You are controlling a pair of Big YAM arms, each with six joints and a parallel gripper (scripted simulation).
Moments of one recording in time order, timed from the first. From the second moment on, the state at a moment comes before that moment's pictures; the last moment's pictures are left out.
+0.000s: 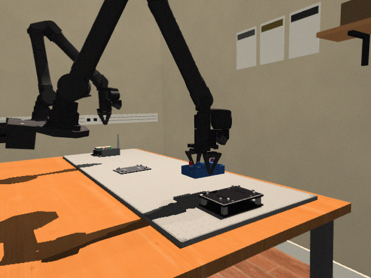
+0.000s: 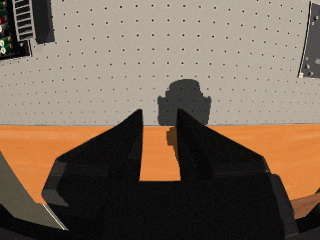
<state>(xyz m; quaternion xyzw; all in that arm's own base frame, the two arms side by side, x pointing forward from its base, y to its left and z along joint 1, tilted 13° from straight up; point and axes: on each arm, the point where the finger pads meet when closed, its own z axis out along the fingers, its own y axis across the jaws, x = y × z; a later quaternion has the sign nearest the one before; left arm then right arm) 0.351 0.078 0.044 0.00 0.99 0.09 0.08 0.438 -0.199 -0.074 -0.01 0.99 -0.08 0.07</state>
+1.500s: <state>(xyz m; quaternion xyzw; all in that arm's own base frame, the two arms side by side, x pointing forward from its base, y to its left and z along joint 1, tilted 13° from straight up) 0.351 0.078 0.044 0.00 0.99 0.09 0.08 0.441 -0.266 -0.063 -0.01 0.99 -0.08 0.07</state>
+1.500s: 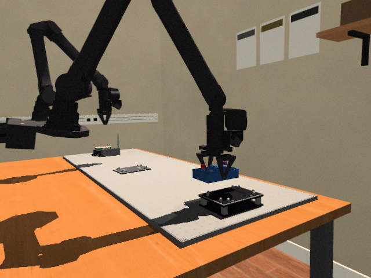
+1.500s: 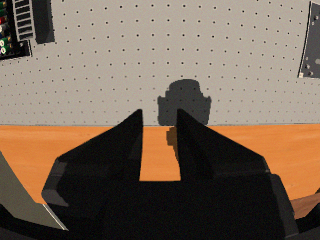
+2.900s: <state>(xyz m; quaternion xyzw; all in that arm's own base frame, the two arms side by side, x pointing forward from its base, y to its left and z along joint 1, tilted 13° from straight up) 0.351 0.078 0.044 0.00 0.99 0.09 0.08 0.444 -0.321 -0.054 -0.01 0.99 -0.08 0.07</state>
